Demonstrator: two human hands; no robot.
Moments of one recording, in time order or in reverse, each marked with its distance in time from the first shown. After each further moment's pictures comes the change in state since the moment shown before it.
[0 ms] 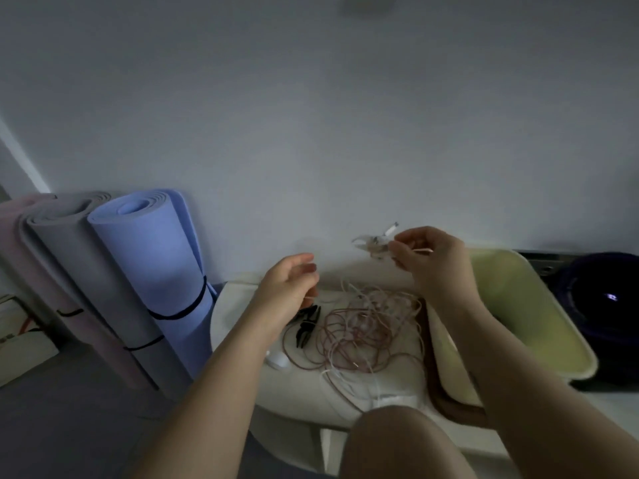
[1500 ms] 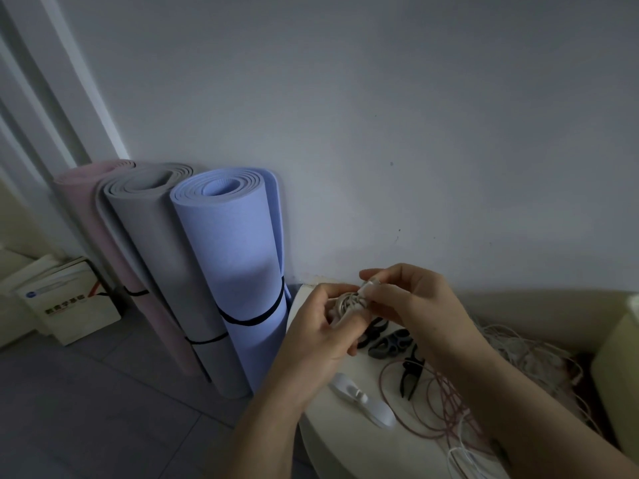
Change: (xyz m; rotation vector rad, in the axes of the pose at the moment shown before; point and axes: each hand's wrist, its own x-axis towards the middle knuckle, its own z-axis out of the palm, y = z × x) left_hand 0.026 -0.051 -0.104 -0.134 -0.022 0.084; right_hand 0.004 -0.003 0.191 0.271 -0.527 0.189
